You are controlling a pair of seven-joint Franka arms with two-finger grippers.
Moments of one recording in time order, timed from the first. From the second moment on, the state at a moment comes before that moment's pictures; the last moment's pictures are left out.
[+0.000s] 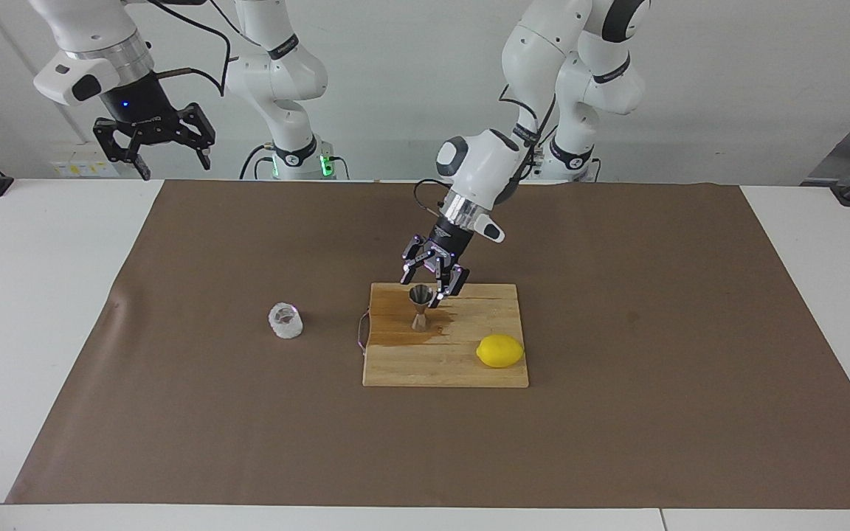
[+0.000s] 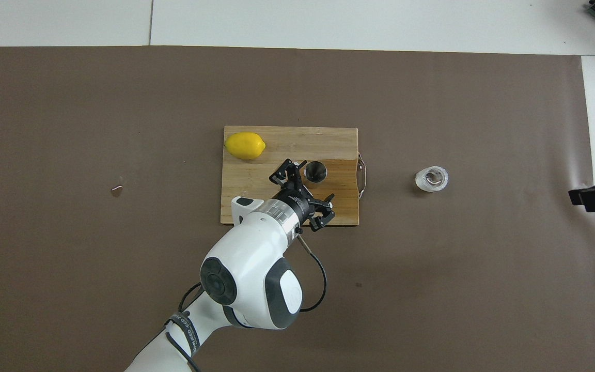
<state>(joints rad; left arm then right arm) -0.70 0.34 -0.18 -2.05 -0.97 3.27 -1.98 -0.02 -0.15 -0.06 -1.69 0.04 1.61 -0.43</state>
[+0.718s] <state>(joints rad) -0.63 0.17 -0.15 -2.04 -0.96 3.02 -1.99 -0.06 -0.08 -0.06 -1.74 0.10 1.80 -1.21</state>
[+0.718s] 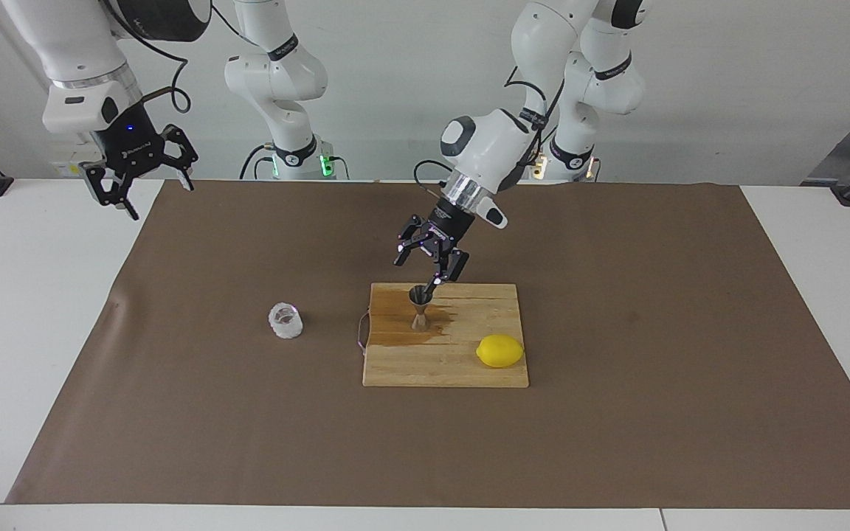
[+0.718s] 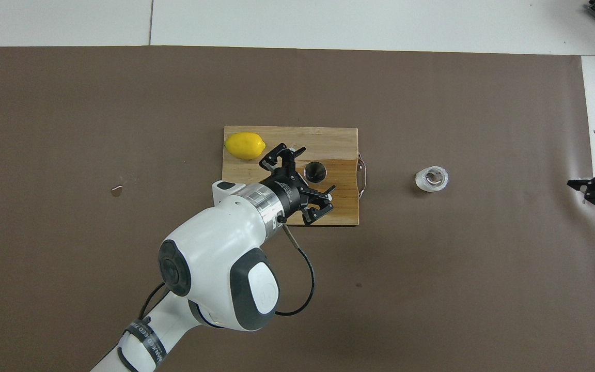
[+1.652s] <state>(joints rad) -0.33 0.09 -0.14 -1.88 -0.31 2.34 -1.75 -0.11 0.26 -0.05 -1.80 0.48 1.82 -1.90</state>
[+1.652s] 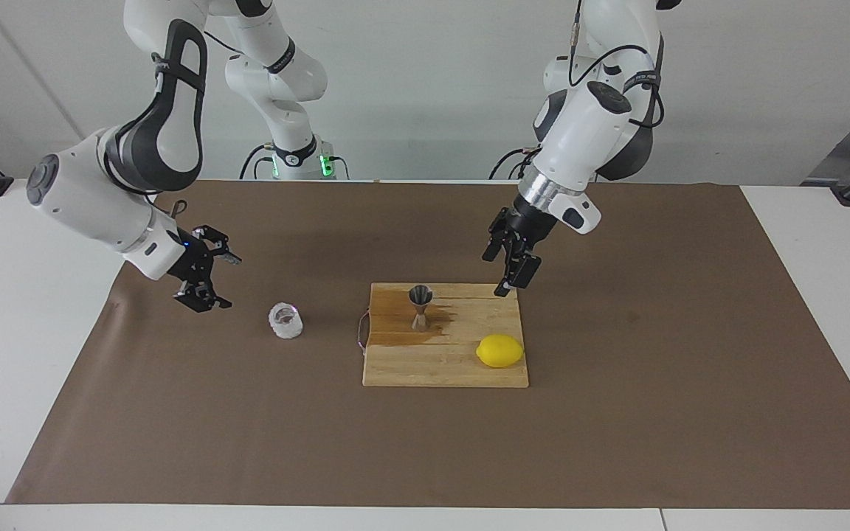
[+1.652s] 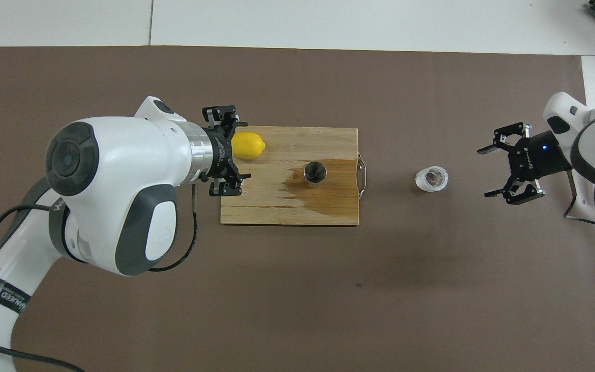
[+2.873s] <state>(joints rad) -0.06 -0.05 -0.13 -1.87 -0.05 1.89 -0.30 -0.08 0.46 -0.05 -1.89 0.78 1.97 -2.18</state>
